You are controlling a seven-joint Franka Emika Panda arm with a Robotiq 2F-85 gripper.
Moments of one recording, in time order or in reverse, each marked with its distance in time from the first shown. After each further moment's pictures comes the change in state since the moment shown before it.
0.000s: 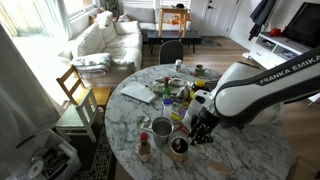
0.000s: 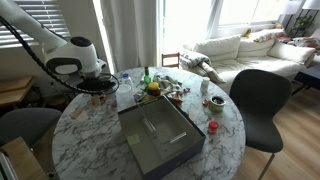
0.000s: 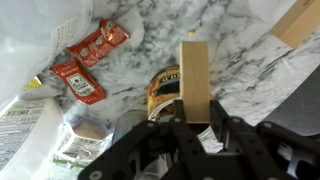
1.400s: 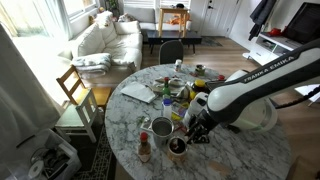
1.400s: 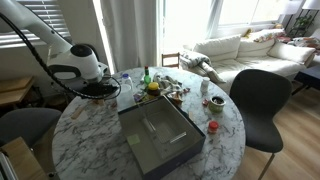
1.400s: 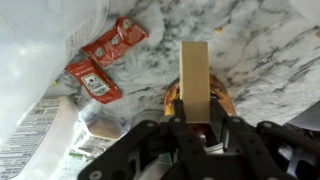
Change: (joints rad) arm -0.026 0.068 0.046 0.011 0.261 0.129 -0.241
